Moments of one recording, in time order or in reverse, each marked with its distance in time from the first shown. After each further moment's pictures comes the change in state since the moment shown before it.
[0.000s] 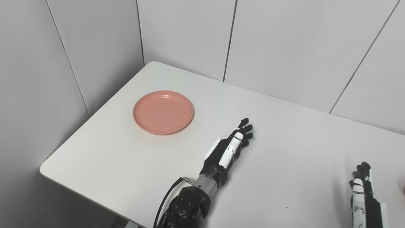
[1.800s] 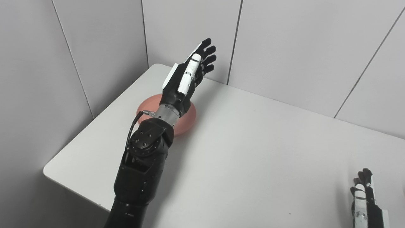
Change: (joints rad) left arm -0.298 0.261 0.309 -0.160 -0.113 0.217 0.029; right arm -0.004 0.014 0.000 -0.002 0.009 0.031 0.001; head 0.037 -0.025
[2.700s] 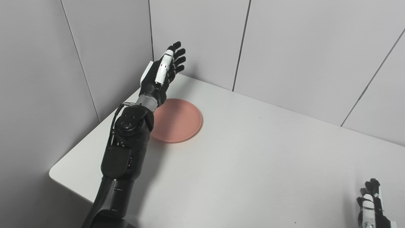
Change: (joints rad) left arm -0.076 0.132 0.142 0.216 -0.052 -0.016 0.025; right arm 0.000 -0.007 -0.002 -0.003 0.020 0.010 0.001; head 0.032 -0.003
